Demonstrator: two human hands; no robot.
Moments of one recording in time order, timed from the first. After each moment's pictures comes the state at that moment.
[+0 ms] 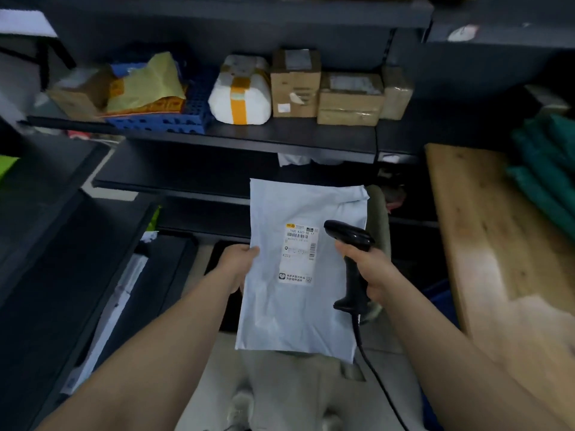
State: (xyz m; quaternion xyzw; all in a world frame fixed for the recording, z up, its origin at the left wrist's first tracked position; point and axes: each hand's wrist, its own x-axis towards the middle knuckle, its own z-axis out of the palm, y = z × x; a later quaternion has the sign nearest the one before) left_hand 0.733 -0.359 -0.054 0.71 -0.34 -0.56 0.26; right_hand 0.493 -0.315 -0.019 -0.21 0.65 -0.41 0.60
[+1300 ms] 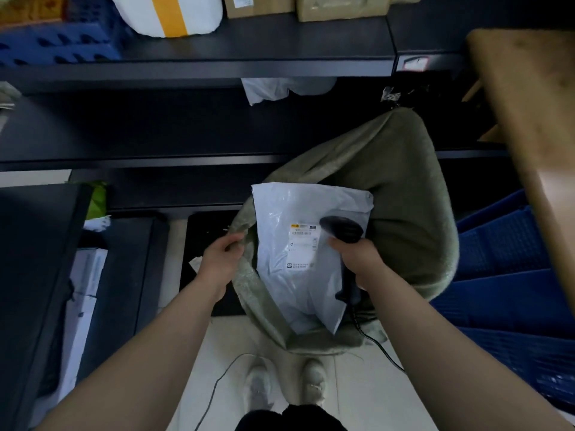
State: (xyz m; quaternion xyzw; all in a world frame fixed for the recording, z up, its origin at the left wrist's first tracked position) left_hand 0.770 -0.414 -0.225 0.68 -0.34 -0.60 0.25; right_hand 0.531 -0.367 -0.206 -0.13 0.78 -0.33 0.52
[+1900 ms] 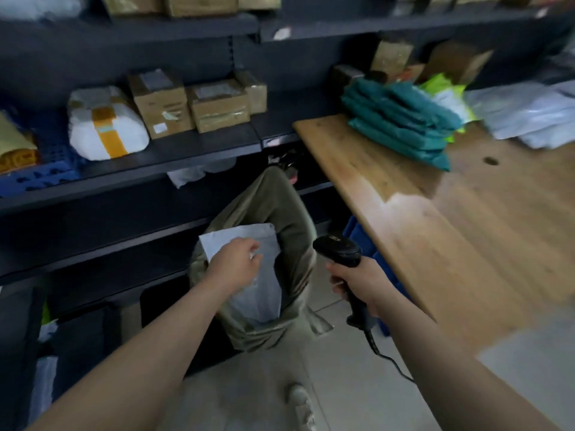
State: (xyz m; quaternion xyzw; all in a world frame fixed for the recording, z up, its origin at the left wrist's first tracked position) left_hand 0.696 -0.302 -0.008 0.43 -0.85 -0.30 0.04; right_hand 0.523 -0.129 0.025 -0.16 0.78 -0.44 0.43
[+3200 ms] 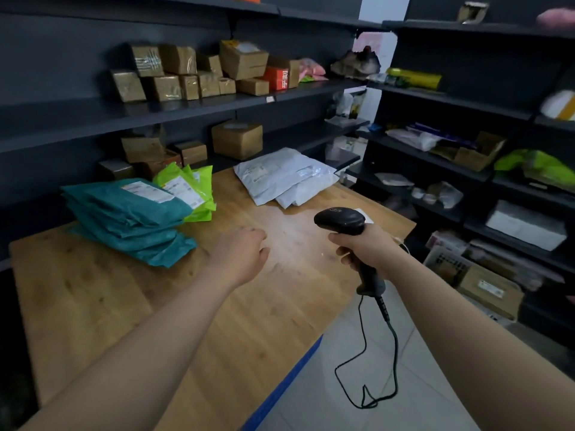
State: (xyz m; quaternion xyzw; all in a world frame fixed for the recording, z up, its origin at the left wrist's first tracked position) left_hand 0.082 0.006 0.146 0.16 -0.98 -0.03 0.12; right_hand -0.034 0.215 0.190 -0.13 0.83 -0.49 0.24
